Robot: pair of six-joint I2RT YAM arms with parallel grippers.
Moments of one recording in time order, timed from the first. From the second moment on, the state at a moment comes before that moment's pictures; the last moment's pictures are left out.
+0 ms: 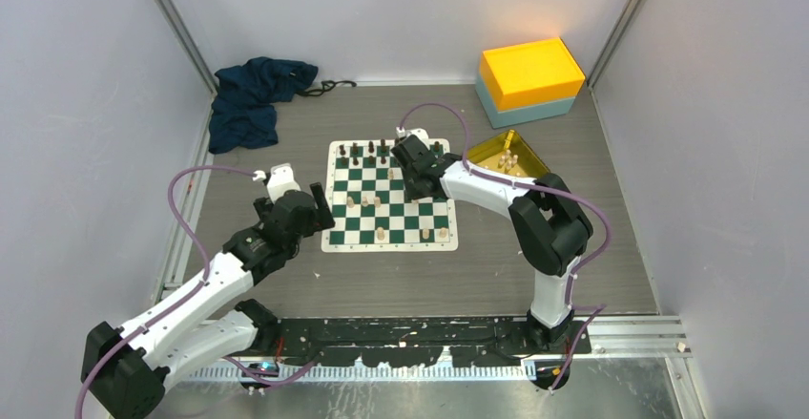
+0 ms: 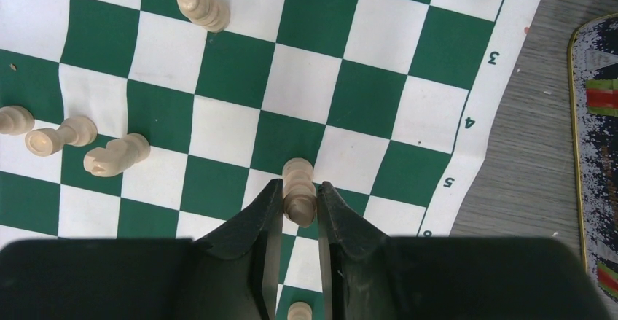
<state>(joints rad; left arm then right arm) -0.63 0.87 0.60 -0.43 -0.57 -0.65 0.73 1.86 1.30 -0.40 0.29 0.40</state>
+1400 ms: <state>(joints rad) -0.63 0.73 0.58 -0.49 -0.58 -0.66 1.04 1.82 1.27 -0.51 0.42 0.50</state>
